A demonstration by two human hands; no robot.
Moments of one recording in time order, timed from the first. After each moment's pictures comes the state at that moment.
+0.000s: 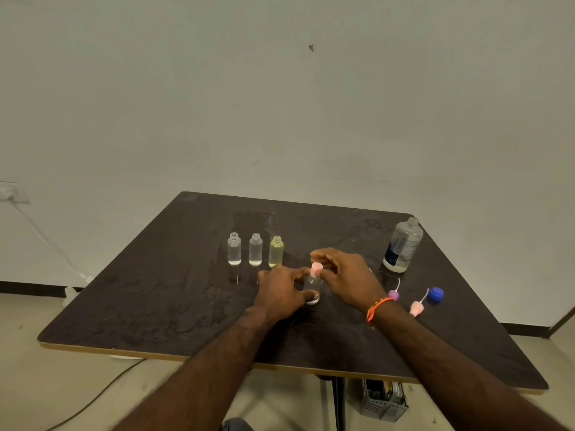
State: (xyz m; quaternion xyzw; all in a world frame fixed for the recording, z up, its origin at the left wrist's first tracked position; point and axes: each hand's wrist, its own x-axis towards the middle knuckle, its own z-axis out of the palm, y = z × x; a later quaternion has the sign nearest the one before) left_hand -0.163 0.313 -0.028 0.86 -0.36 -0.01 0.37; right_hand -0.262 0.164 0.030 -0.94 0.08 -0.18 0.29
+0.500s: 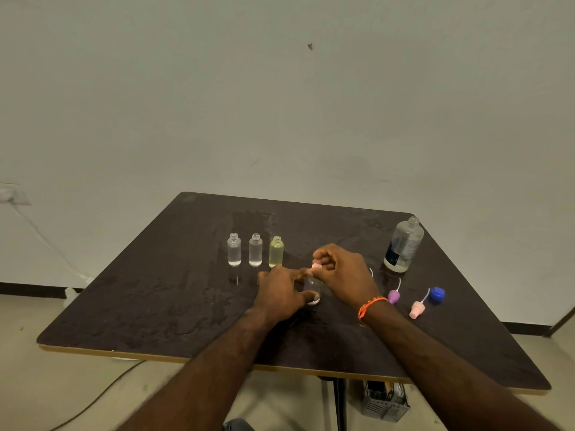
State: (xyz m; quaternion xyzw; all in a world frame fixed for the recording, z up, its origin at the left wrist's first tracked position) left_hand -0.161 0.312 -0.033 0.86 -0.36 0.00 0.35; right_hand -0.252 0.169 0.025 -0.91 0.14 -0.22 0.32
